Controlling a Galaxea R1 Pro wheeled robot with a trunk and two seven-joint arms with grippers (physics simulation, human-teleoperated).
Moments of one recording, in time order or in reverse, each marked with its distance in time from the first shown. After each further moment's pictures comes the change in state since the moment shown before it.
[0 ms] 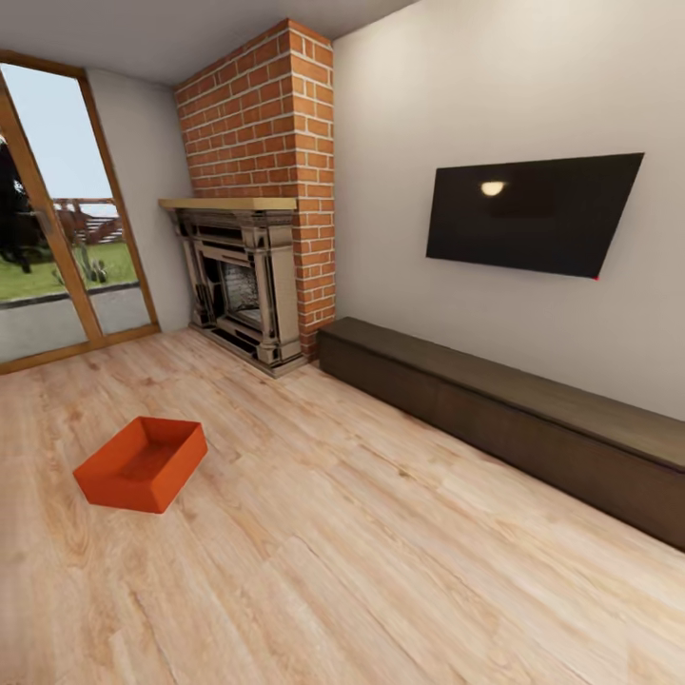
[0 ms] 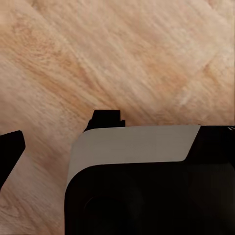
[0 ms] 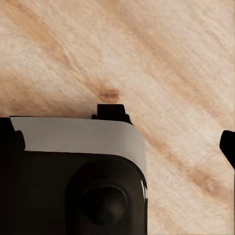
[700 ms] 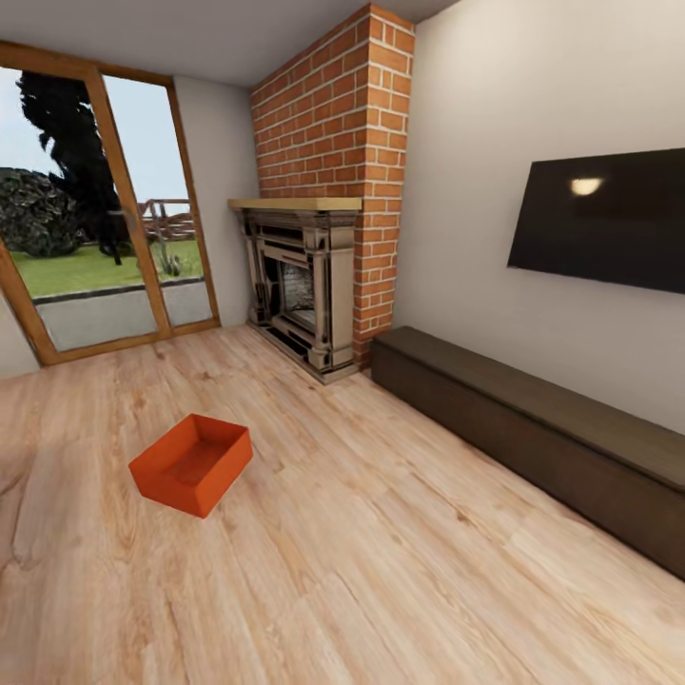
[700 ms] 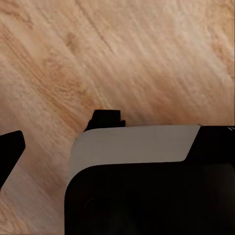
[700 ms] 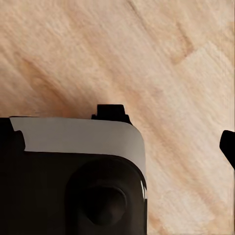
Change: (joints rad) left arm 0.000 0.000 0.000 0.000 0.000 0.000 0.000; right arm 0.000 -0.001 -0.001 0.000 0.000 -0.001 0.000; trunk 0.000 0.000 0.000
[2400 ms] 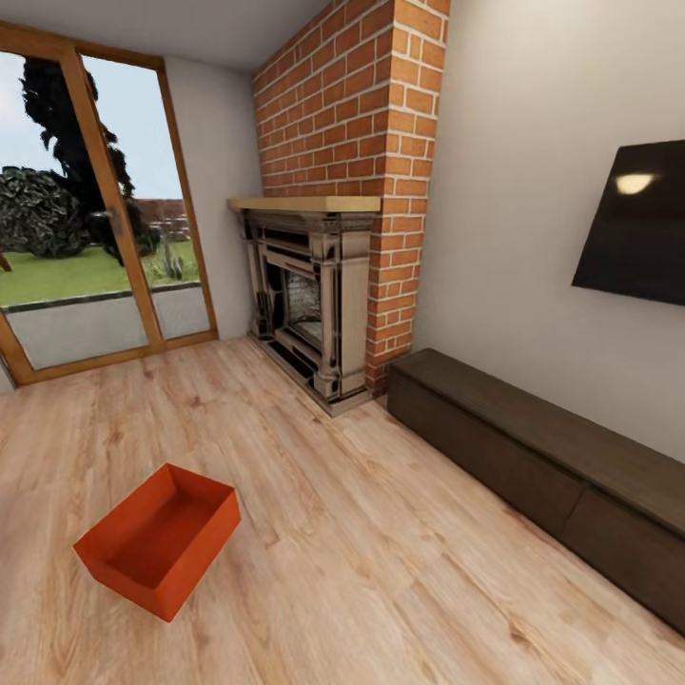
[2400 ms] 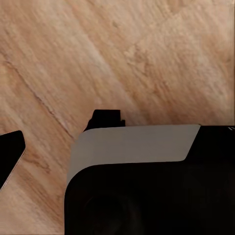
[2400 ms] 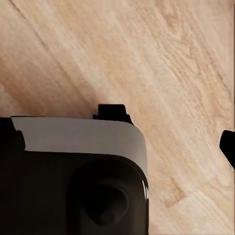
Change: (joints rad) left arm 0.000 0.000 0.000 0.001 0.000 0.000 0.000; right arm 0.000 0.002 0.001 0.000 0.000 0.000 0.000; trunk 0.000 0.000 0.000
